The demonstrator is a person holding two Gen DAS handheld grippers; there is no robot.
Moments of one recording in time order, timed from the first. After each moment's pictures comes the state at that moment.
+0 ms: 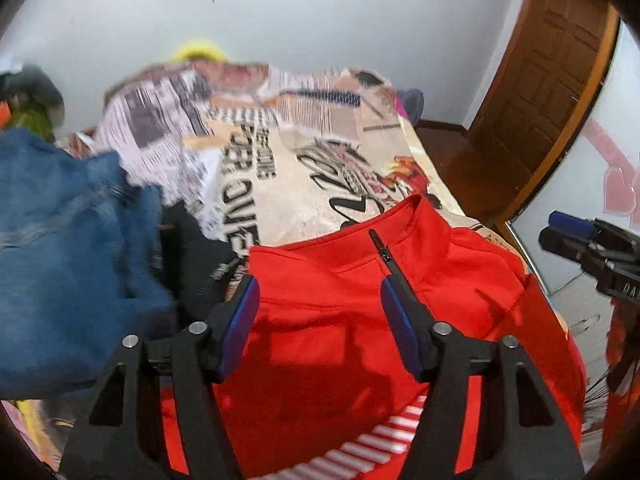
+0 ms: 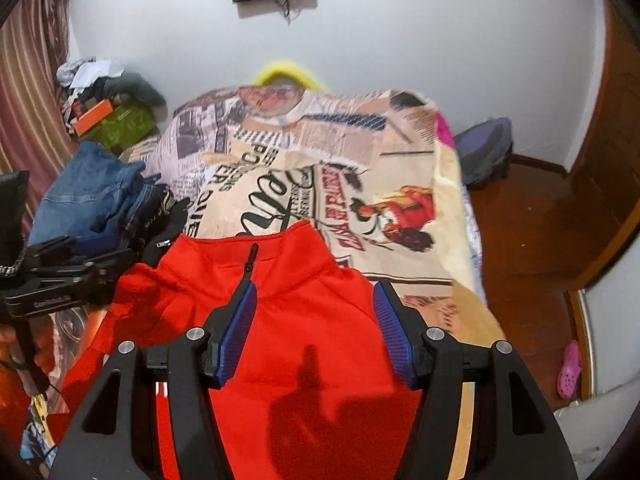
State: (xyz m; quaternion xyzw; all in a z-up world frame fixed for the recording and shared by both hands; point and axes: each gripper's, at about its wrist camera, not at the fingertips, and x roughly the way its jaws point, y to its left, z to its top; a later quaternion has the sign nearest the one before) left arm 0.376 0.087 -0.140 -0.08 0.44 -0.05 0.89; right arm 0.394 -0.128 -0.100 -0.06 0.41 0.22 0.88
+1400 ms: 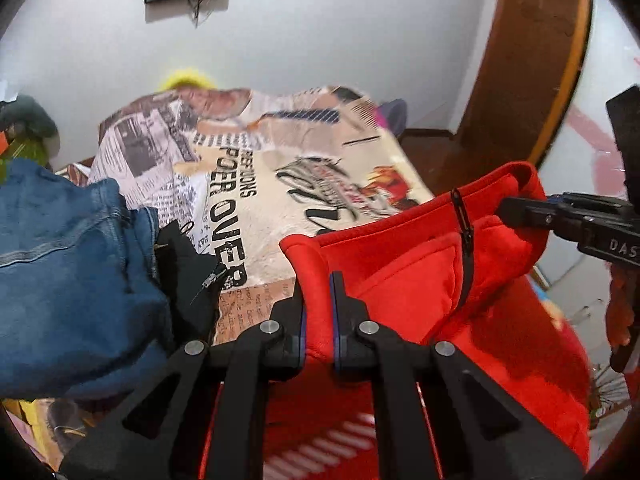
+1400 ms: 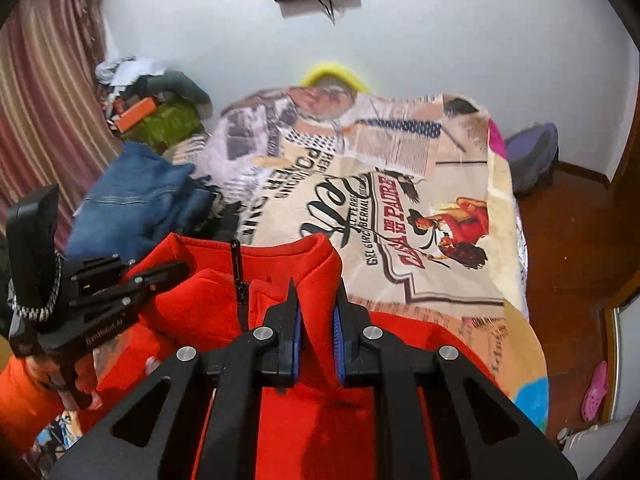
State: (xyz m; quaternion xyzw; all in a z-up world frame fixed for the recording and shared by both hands) left arm 0.329 0.064 -0.104 -0.04 0.39 -0.08 0.92; right arm 0.376 -0.112 -0.076 -0.04 0.40 0.30 0.86
